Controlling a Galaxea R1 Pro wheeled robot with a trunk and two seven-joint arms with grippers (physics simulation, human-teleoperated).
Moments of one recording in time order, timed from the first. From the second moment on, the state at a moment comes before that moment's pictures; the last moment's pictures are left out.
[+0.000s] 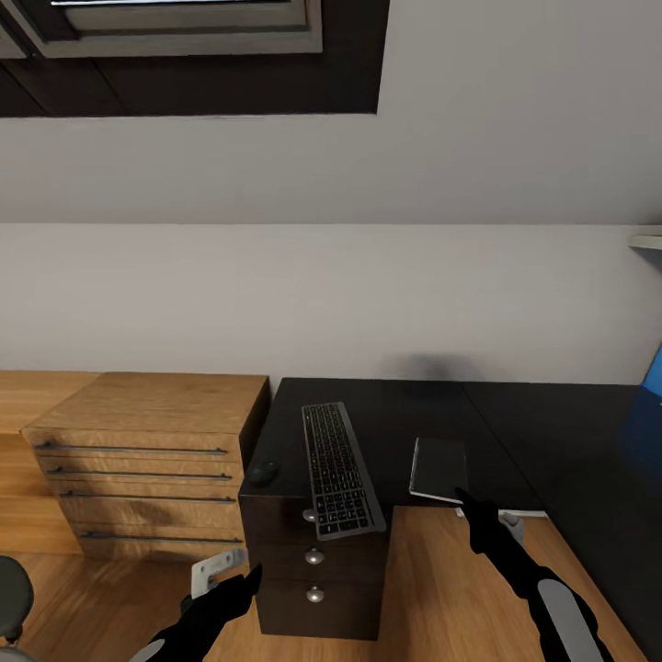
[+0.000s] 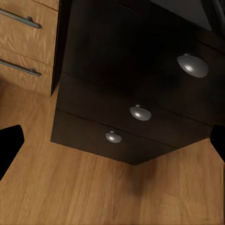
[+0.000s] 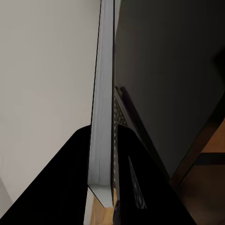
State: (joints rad) left arm 0.02 0.11 -0.32 -1.50 0.66 0.34 0.40; right arm -0.28 0.00 -0.39 -1.02 -1.17 0.52 0.28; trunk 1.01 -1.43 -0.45
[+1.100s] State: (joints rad) left arm 0.02 0.11 -0.33 -1.52 0.66 0.34 0.44; right arm -0.28 0.00 -0.39 -1.01 -1.17 0.51 0.27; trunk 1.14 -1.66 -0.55
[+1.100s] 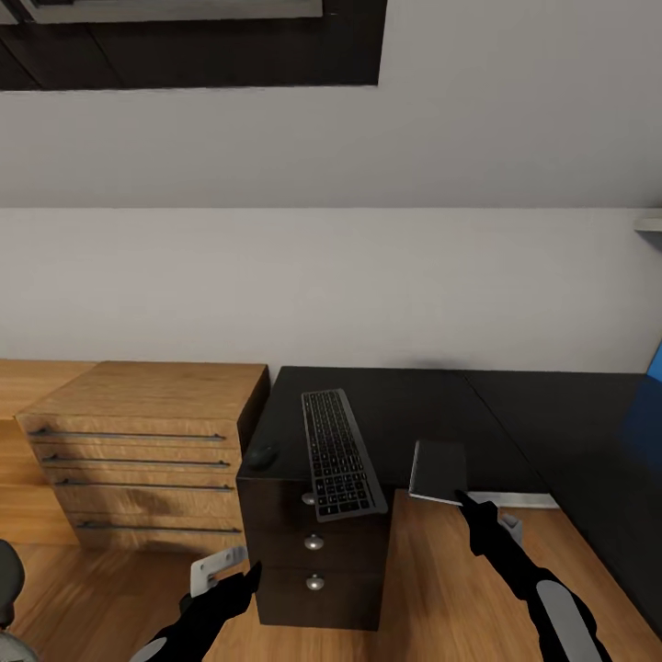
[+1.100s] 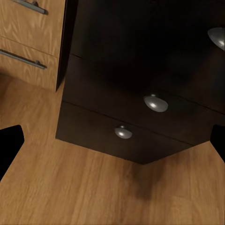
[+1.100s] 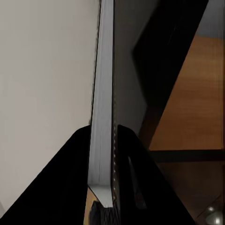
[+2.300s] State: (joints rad) left arm 0.02 0.11 -0.33 -1.51 0.67 0.34 0.44; right arm -0.28 0.00 -0.39 -1.01 -1.18 0.51 0.28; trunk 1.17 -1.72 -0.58
